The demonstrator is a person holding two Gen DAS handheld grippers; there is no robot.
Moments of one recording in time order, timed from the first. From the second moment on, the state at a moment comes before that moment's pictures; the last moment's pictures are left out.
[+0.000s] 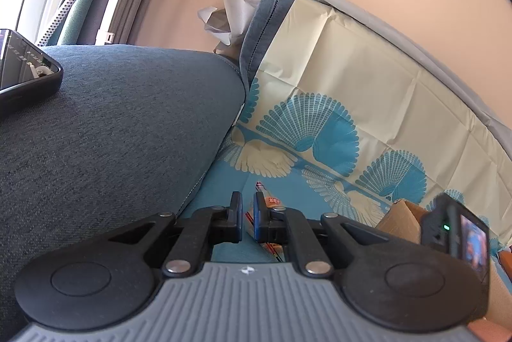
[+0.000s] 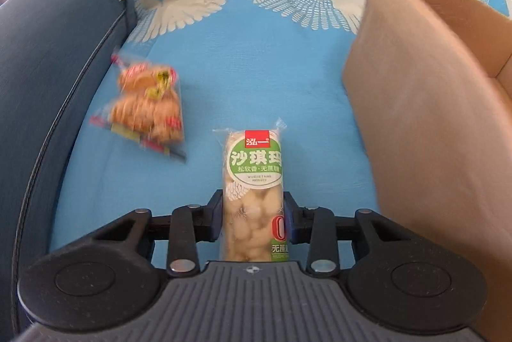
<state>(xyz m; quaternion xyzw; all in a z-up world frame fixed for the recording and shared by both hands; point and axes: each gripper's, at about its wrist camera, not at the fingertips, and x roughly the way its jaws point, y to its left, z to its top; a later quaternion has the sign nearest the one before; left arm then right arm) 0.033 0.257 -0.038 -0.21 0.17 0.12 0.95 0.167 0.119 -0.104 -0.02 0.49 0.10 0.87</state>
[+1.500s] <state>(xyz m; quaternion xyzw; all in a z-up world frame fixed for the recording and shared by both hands) 0.247 0.198 -0.117 0.02 0.42 0.13 0.90 0.066 0.079 -0.110 -0.07 0.47 0.18 0.86</state>
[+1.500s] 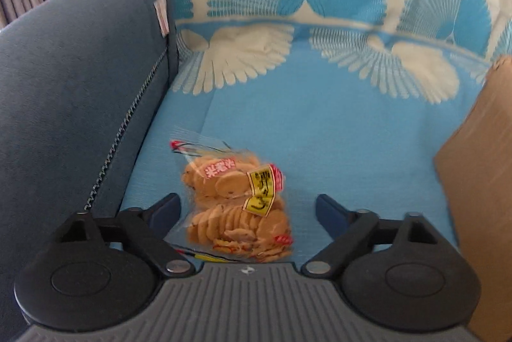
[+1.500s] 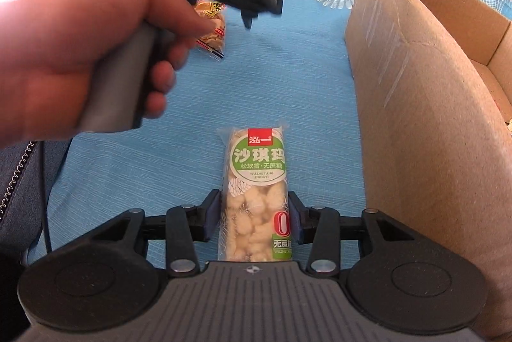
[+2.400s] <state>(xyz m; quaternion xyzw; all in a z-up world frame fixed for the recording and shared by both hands) 0.052 0.197 -0.065 -0.06 0.46 0.03 0.88 0.028 0.060 -0.105 -0.07 0.47 0.21 0.85</state>
